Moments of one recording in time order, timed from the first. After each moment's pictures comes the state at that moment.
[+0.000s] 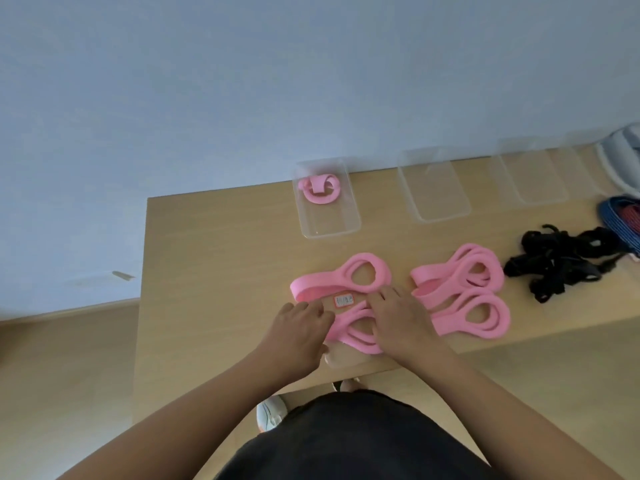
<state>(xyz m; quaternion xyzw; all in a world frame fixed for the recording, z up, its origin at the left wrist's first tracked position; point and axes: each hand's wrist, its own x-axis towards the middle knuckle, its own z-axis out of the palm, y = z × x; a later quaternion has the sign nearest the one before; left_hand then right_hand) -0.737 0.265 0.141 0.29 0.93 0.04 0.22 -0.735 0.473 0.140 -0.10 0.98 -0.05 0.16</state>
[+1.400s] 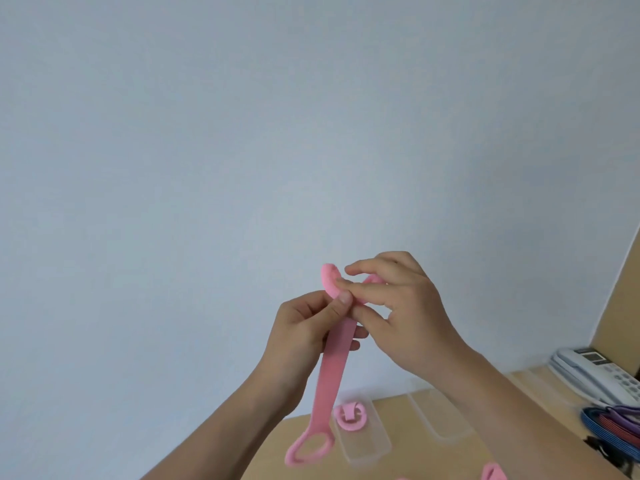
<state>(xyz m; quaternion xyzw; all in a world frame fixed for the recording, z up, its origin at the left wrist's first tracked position) -0.770 0.187 0.487 0.21 0.62 0.75 0.00 -0.761 0.354 0.519 -0.28 0.83 -0.20 -0.44</state>
